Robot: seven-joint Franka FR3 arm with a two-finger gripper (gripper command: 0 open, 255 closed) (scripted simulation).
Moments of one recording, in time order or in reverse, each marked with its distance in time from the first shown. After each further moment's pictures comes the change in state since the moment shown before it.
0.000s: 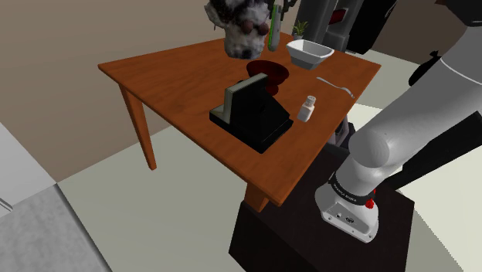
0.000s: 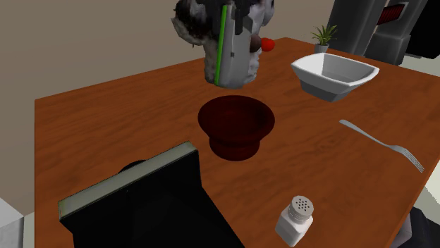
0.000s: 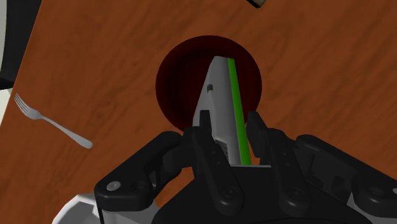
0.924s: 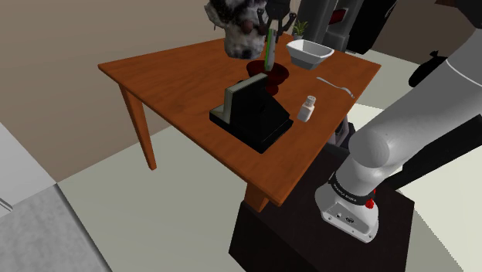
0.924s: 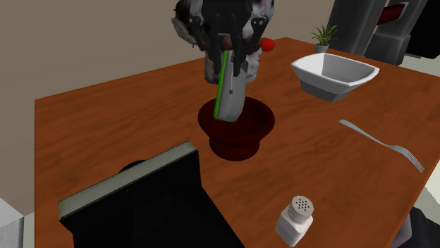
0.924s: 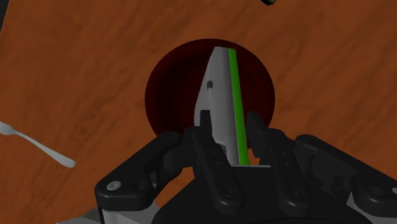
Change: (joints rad) arm 0.000 -0.045 -0.002 -0.240 0.005 0.195 -0.001
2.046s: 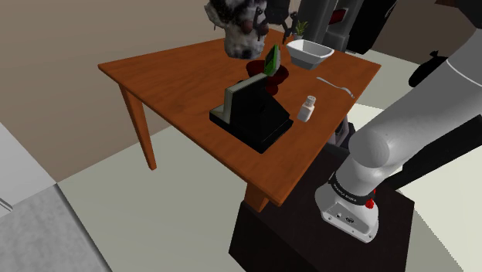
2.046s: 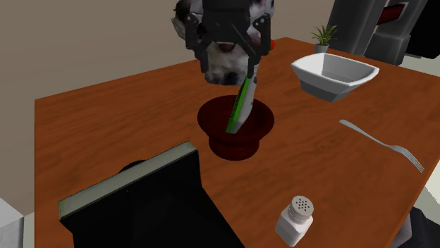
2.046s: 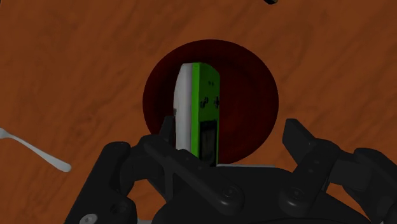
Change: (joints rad) arm 0.000 -0.003 0.000 -0.038 0.000 0.036 0.001
